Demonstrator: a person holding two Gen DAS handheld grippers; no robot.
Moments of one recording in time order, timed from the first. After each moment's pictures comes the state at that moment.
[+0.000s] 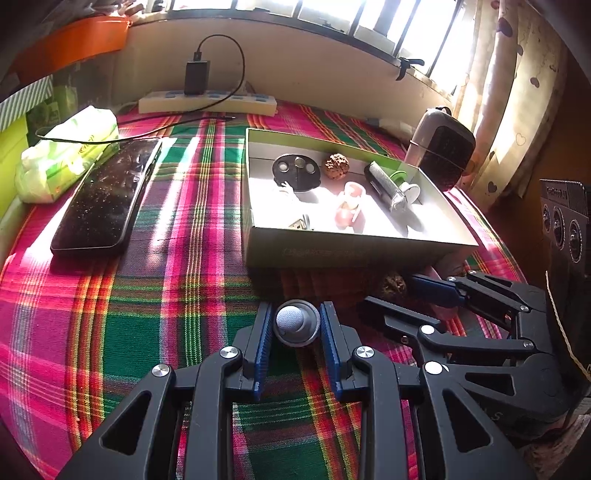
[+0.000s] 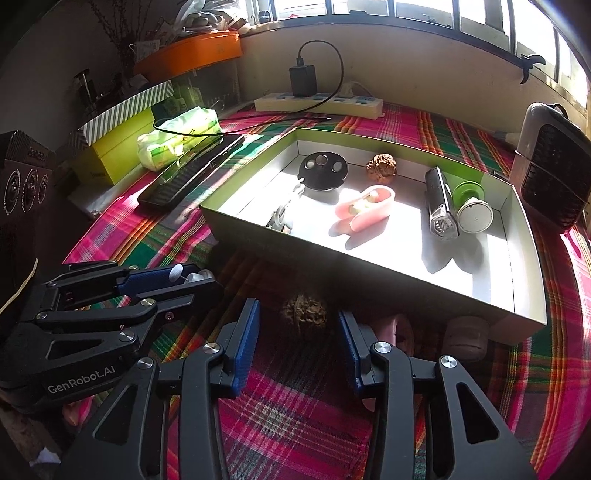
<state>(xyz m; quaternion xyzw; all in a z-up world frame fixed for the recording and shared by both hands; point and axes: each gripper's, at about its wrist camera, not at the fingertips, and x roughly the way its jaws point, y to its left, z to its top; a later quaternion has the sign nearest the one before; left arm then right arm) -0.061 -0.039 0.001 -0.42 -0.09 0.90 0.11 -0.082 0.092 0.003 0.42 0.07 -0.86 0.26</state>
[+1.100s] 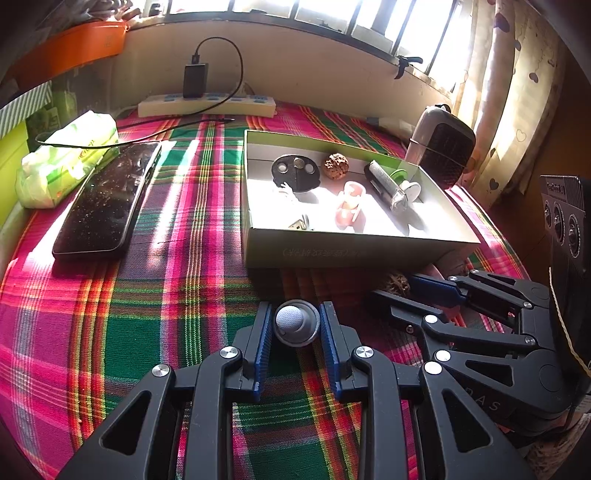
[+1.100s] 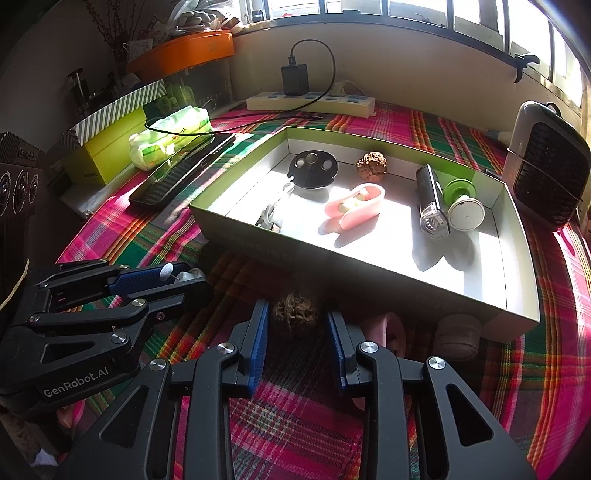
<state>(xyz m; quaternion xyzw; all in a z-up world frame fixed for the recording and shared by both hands) -0.062 -0.039 0.001 -0.42 -0.08 0.90 0.11 -0.082 0.093 0.003 0.42 0.07 -0.87 0.25</state>
